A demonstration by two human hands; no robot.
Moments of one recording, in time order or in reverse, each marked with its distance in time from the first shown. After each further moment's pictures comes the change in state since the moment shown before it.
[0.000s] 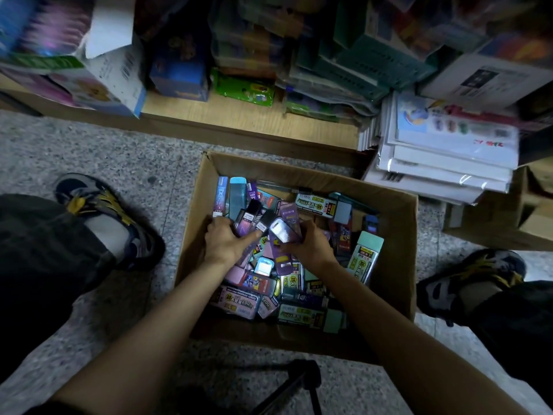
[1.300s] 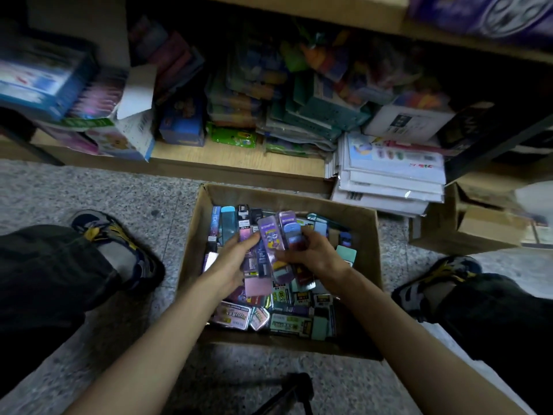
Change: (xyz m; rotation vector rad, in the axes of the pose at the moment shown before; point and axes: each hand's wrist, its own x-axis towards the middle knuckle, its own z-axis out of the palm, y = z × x) left_hand -0.064 0.049 -0.014 -0.916 -0.374 -0.062; right_hand -0.076 -0.043 -0.057 0.530 -0.180 -0.114
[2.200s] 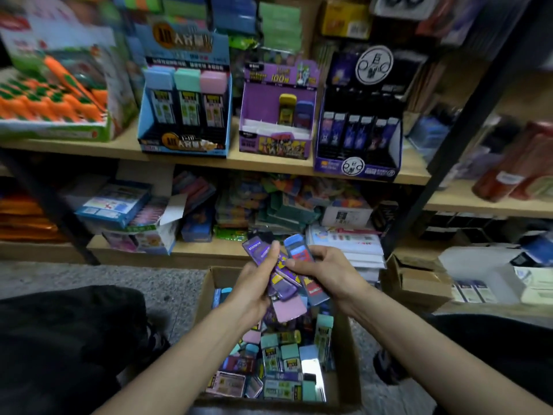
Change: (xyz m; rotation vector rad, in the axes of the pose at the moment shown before) left_hand -0.158 0.080 0.091 -0.160 -0.227 0.350; right_hand -0.158 -0.130 0.013 0.076 0.099 -0.353
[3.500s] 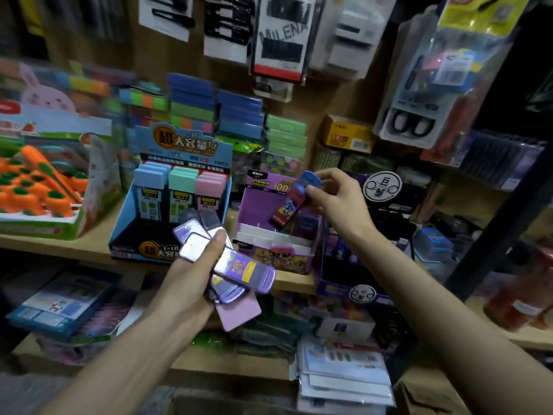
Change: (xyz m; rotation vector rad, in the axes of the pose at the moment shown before) left_hand 0.062 0.193 0.029 -0.094 0.006 0.393; right_hand 0.159 -0.237 -0.007 -0.541 0.304 -0.763
